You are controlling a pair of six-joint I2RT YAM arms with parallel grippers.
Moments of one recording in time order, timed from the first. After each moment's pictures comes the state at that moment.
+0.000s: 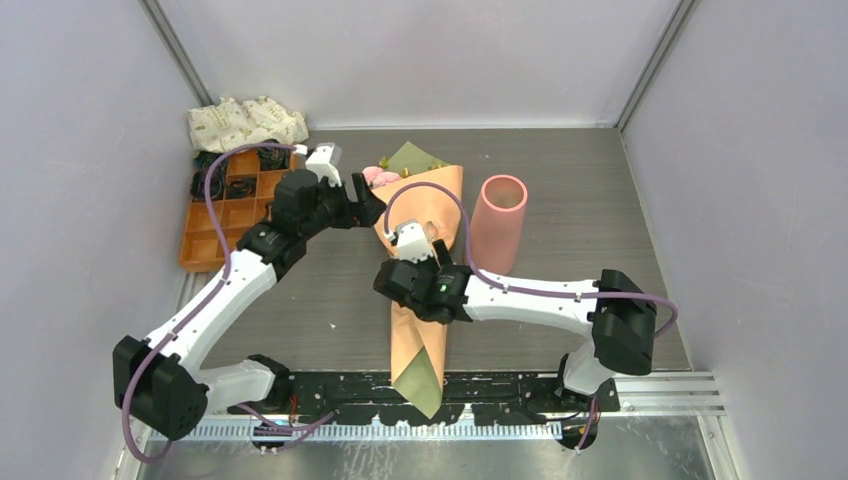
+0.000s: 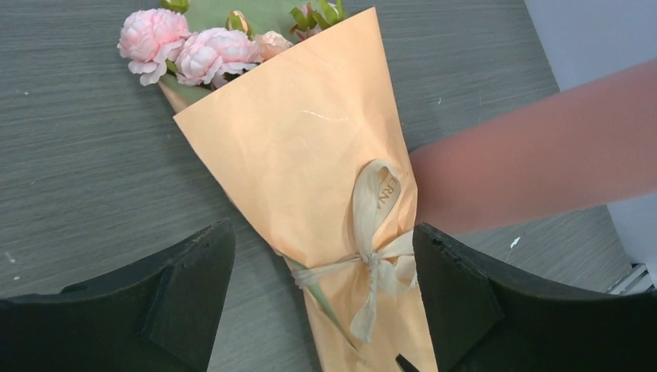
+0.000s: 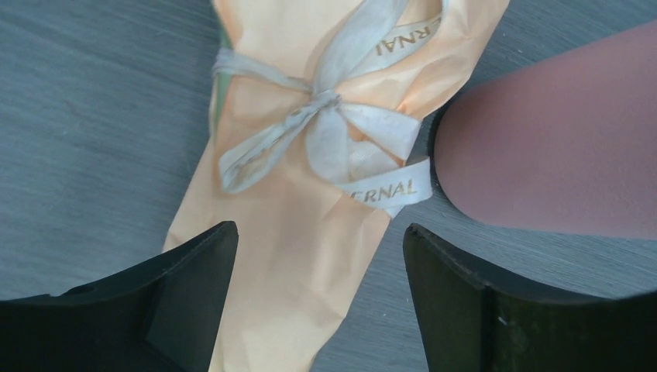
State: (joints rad) left arm -0.45 1.16 0.98 -0.21 0.10 -0.41; right arm 1.24 1.57 1.19 -0.63 0.77 0.59
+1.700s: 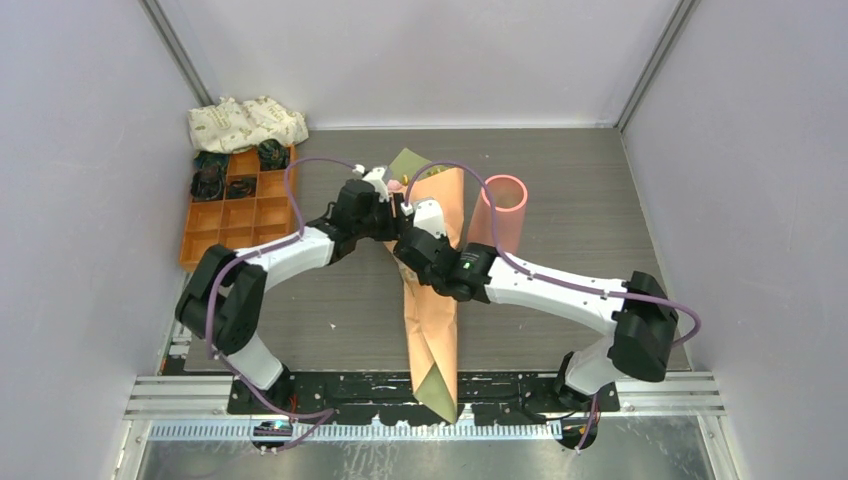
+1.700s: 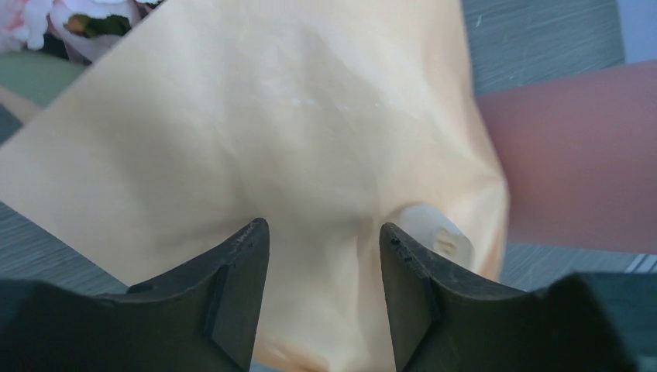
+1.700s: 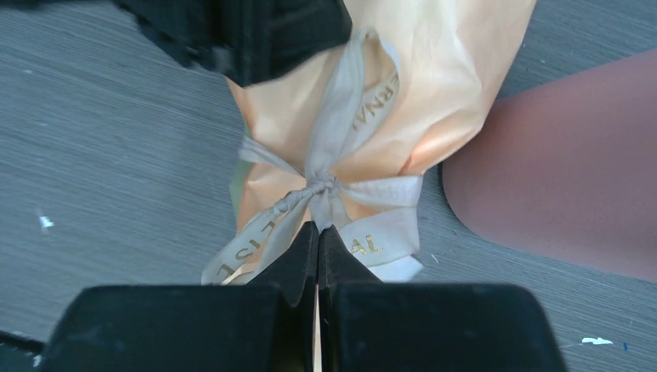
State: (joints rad) left arm -0.53 1.61 0.96 0.11 0.19 -0.51; right arm 1.08 1.51 1.17 -0.56 0.57 0.54
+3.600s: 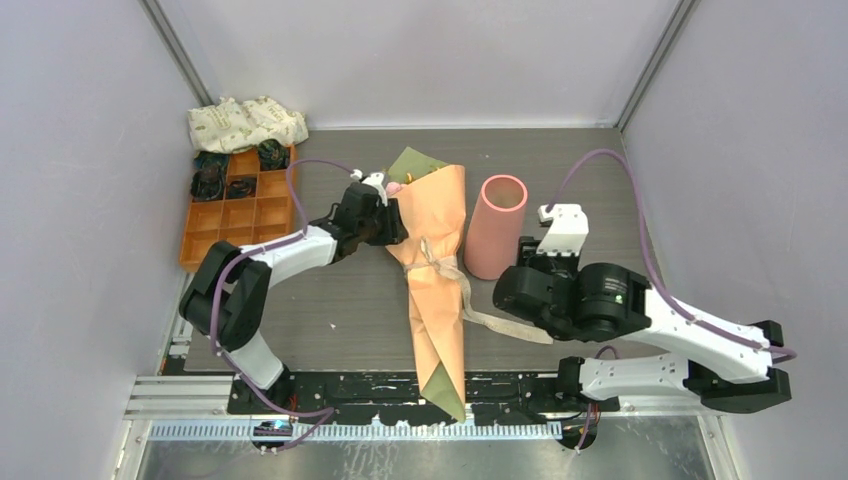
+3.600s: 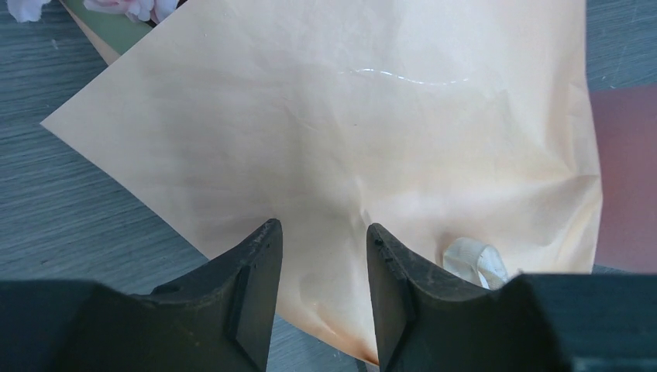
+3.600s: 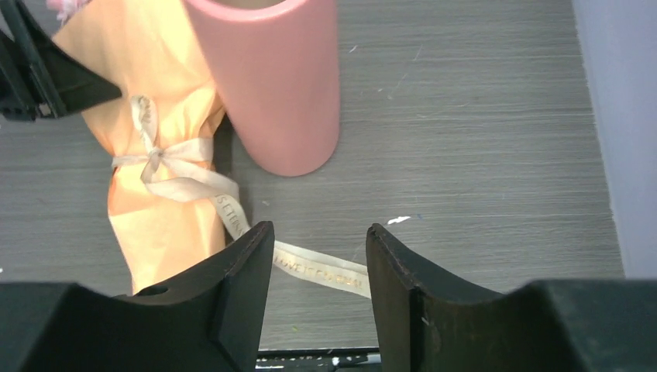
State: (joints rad) left arm -0.54 1.68 0.97 0.03 0.07 -0.49; right arm 1.29 0.99 1.34 -1.51 1.04 1.11
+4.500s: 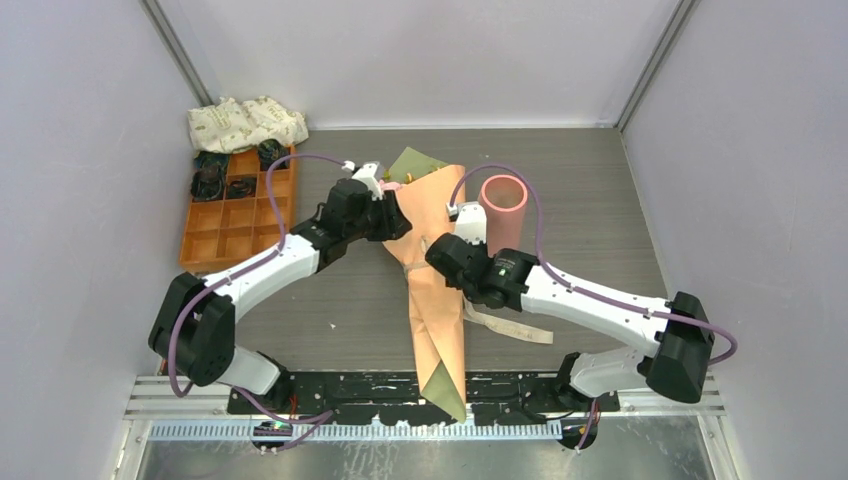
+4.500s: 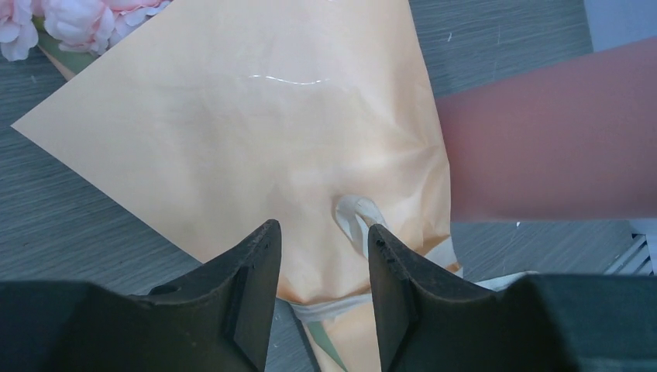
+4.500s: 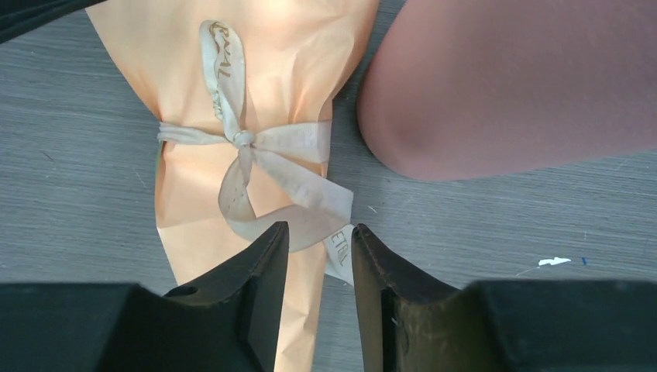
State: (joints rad) left arm -0.57 1.46 0.96 -0.03 0.10 -0.52; right arm 1.06 1.29 1.06 -0.72 0.65 0.72
